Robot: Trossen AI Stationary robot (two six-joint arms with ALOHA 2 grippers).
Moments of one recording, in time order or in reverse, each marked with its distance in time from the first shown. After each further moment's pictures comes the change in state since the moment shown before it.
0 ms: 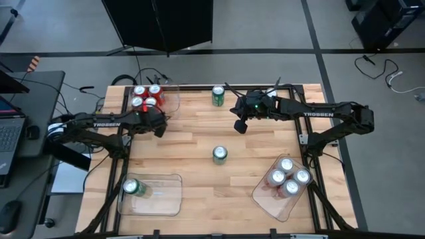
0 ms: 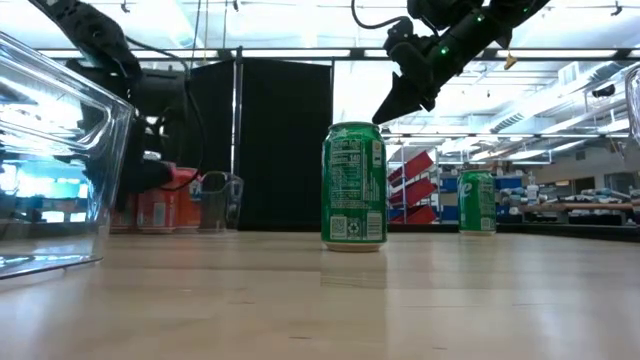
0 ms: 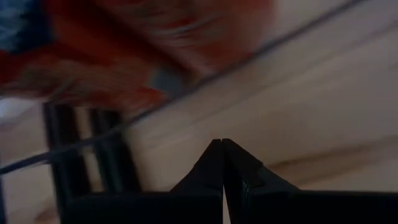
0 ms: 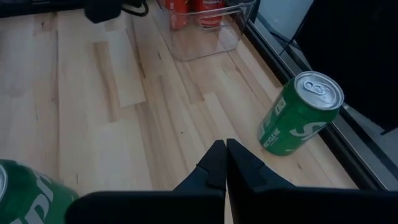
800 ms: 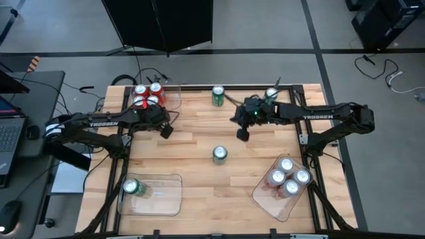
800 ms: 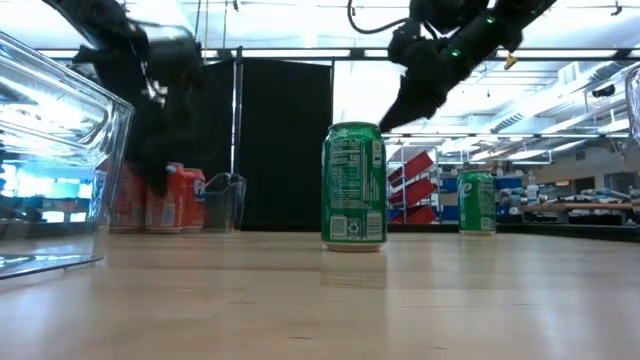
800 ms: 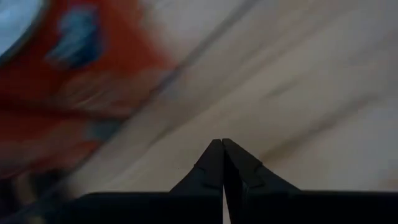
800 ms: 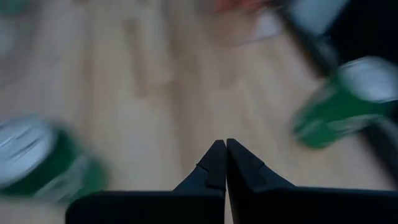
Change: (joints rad) left arm -0.032 -0.036 0.082 0.127 0.154 0.244; right arm 0.056 -0.003 -0.047 -0.010 -0.071 -0.030
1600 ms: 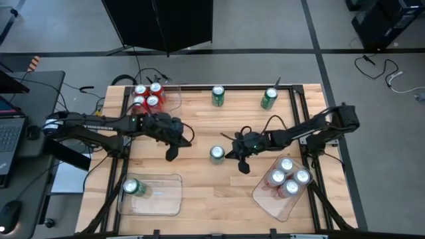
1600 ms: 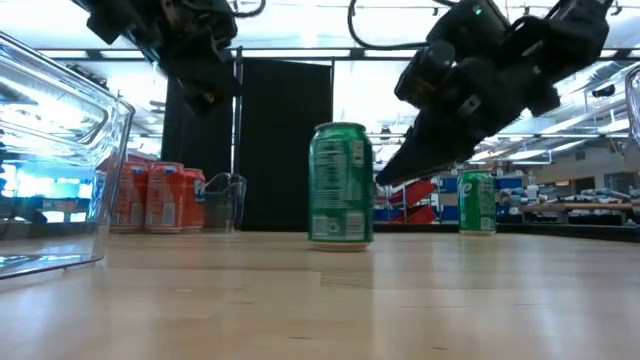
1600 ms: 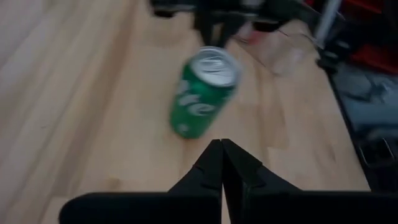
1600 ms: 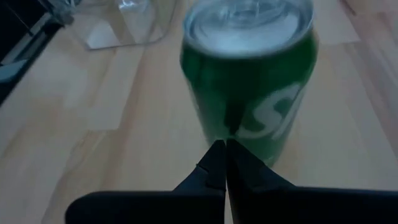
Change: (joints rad) left arm -0.282 -0.037 0.103 0.478 0.611 0.291; right arm 0.284 0.220 -0.301 0.619 -0.139 0.189
